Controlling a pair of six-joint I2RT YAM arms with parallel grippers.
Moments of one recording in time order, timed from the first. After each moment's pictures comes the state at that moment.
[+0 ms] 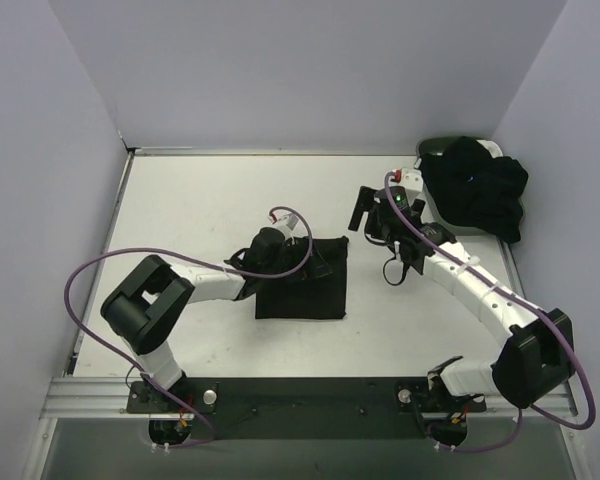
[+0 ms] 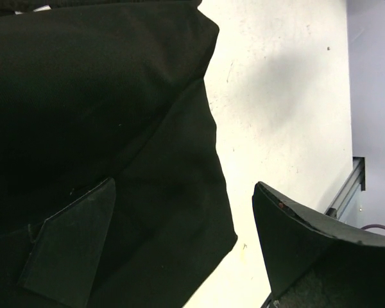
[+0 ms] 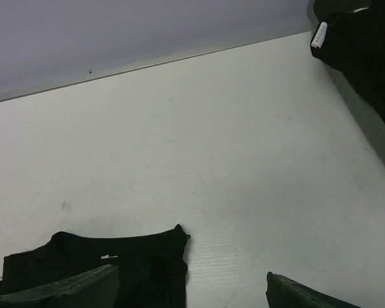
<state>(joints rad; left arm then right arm) -0.71 1.73 0.77 0.44 0.21 -0.83 0.50 1.33 1.03 -0.35 0.39 0.52</state>
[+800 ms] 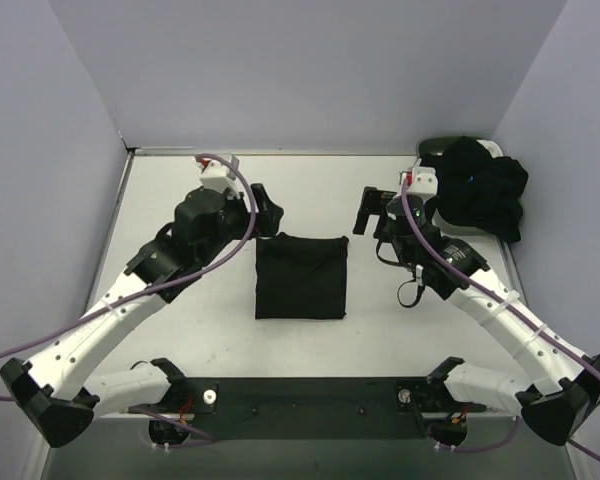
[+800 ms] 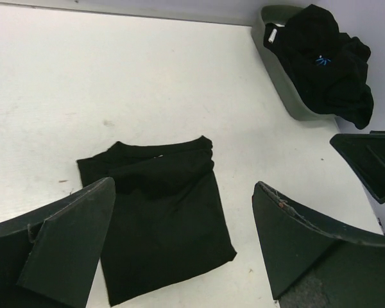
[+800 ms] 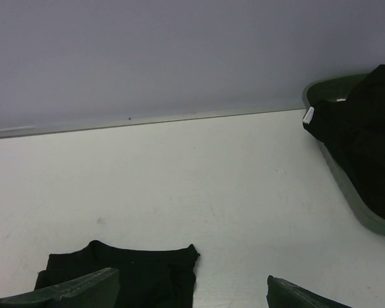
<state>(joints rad) -0.71 1.15 1.21 -0.37 -0.24 -0.53 0.64 1.11 1.10 -0.47 0.54 0.43</state>
